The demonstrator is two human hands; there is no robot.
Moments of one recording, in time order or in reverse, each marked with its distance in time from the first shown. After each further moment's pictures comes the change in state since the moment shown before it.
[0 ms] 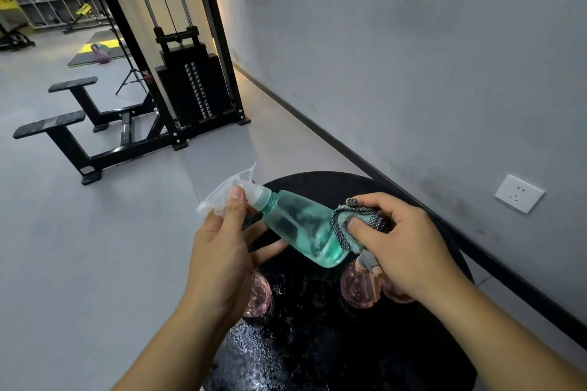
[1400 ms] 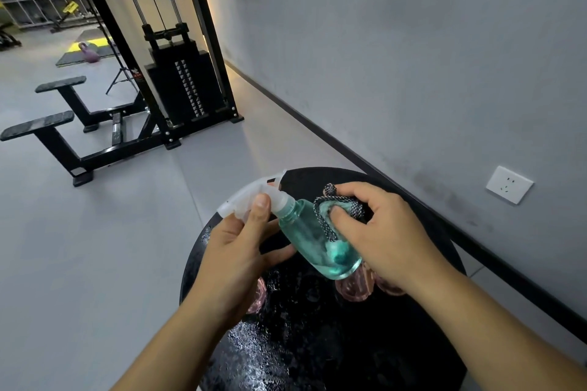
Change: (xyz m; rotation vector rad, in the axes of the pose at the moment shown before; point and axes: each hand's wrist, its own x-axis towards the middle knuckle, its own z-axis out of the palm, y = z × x) left_hand -0.011 -0.010 0.006 0.201 -0.247 0.003; right_hand 0.001 -0.019 0.000 -0.103 -0.040 -0.096
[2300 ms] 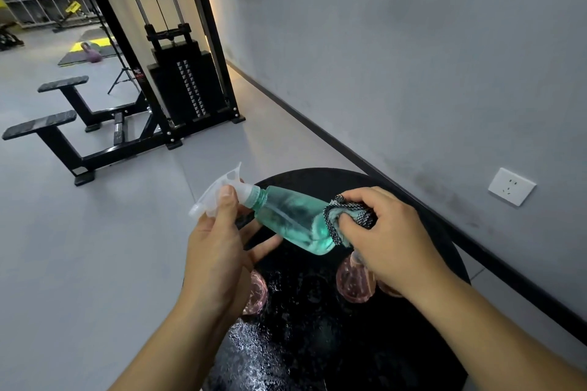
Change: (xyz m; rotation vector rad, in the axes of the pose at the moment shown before) left_hand 0.010 0.004 -0.006 -0.206 0.316 -0.060; right_hand 0.001 0.017 0.009 -0.012 0.065 -0.008
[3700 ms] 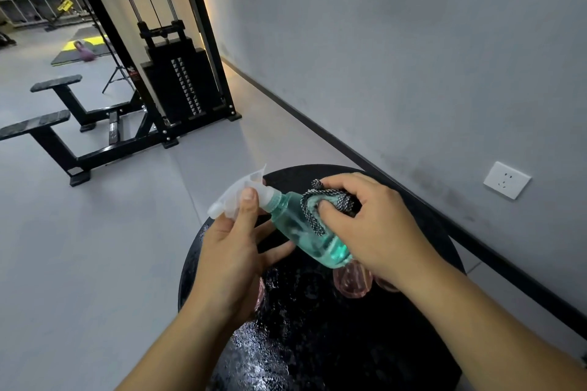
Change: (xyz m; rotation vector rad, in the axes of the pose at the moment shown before) left_hand -0.011 -0.008 0.008 0.076 -0.175 0.011; right_hand 0.005 -0.019 -0.001 -0.033 -0.041 -0.054
